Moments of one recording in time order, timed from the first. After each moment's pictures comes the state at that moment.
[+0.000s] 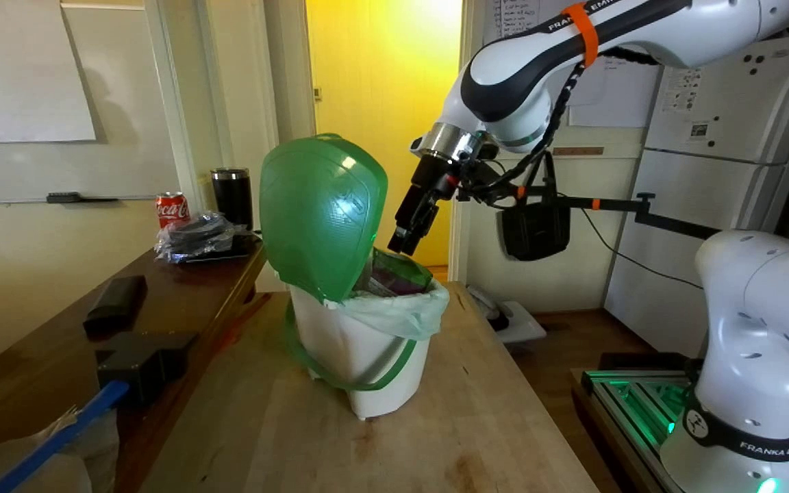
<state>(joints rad) -0.08 -0.33 -0.35 -2.39 0.48 2.34 -0.40</state>
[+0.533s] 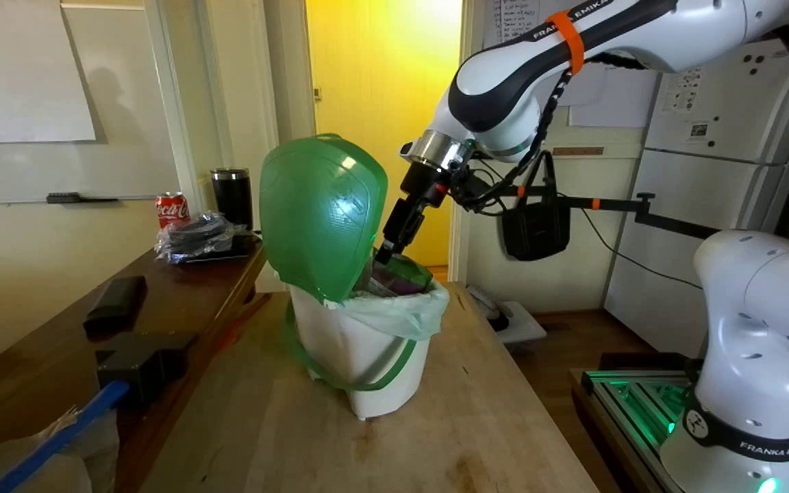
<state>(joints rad) -0.06 -0.28 -0.34 -2.38 0.52 2.41 -0.48</state>
